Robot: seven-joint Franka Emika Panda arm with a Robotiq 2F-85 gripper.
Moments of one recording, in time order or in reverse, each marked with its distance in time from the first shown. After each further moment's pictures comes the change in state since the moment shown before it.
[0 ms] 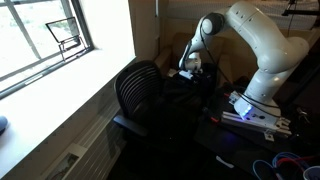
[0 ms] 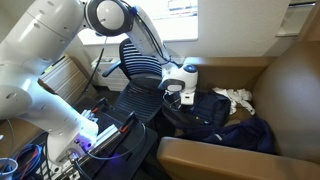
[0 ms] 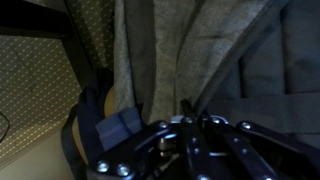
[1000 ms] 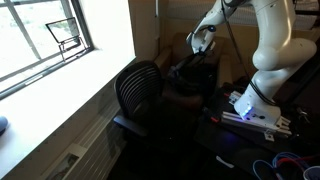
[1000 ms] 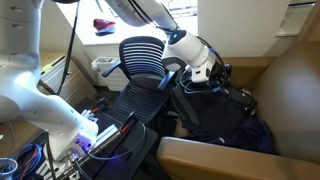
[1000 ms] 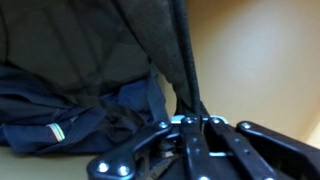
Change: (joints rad) arm -0.255 -0.409 0.172 -0.212 0.207 0.722 -0.069
